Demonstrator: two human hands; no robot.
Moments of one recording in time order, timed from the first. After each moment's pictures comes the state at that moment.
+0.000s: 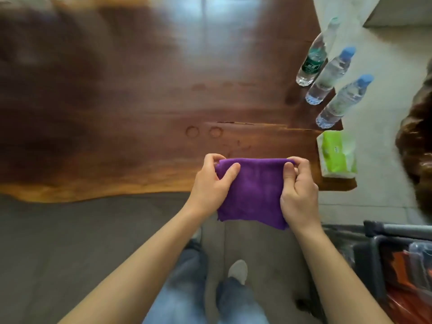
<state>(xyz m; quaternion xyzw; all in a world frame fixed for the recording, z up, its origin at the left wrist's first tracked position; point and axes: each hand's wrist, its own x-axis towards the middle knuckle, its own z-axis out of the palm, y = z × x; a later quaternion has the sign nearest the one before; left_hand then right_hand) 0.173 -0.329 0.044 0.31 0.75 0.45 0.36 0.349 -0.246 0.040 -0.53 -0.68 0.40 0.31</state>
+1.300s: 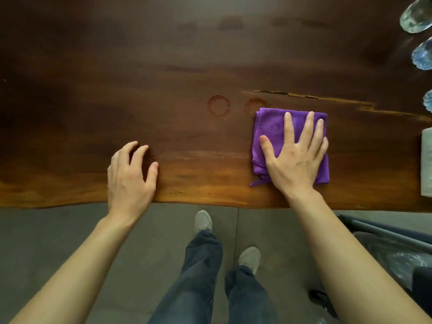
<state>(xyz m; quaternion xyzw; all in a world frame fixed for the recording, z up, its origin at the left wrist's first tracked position) -0.042 -0.402 -0.119 0.36 0.92 0.12 0.09 0.186 -0.172 -0.153 -0.55 -0.83 0.10 0.05</state>
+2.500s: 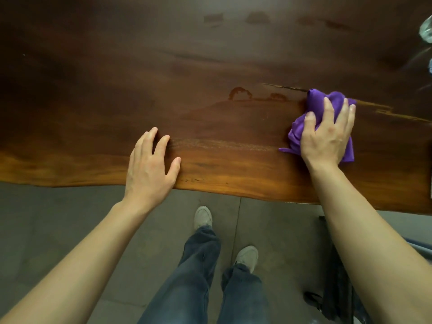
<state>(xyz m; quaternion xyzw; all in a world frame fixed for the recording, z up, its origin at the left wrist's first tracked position) -0.040 -0.412 -0.120 0.38 0.91 0.08 0.14 0.173 -0.137 -0.147 -0.61 -0.77 0.14 0.13</state>
